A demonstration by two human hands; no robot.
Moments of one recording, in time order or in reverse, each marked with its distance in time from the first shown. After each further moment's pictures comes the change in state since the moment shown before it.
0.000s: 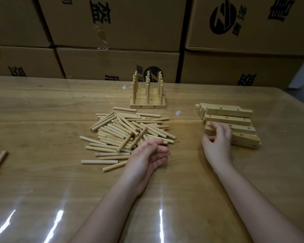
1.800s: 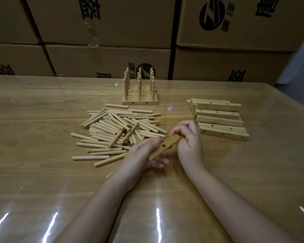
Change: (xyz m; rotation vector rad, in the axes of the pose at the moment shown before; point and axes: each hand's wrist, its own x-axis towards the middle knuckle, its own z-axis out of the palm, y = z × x) left_hand -0.010 0.003 0.005 0.247 -0.140 -0.033; right_hand -0.051 -0.041 0.017 0.287 -0.029 -0.357
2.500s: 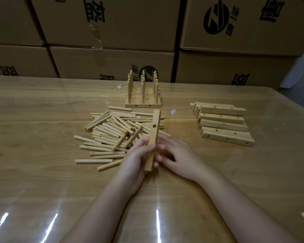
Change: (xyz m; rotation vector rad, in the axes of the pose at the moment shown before) left_hand 0.004 -0.002 -0.008 -0.246 0.049 0.058; right_hand 0.010 0.019 0.000 -0.407 -0.757 -0.229
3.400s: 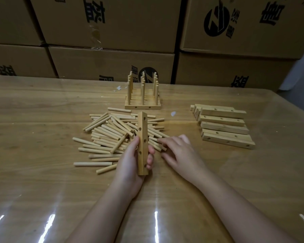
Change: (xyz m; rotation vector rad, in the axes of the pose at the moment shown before) left_hand 0.004 0.002 0.002 -0.160 0.173 0.003; right_hand 0.001 -0.010 -0.004 -0.158 0.174 0.071
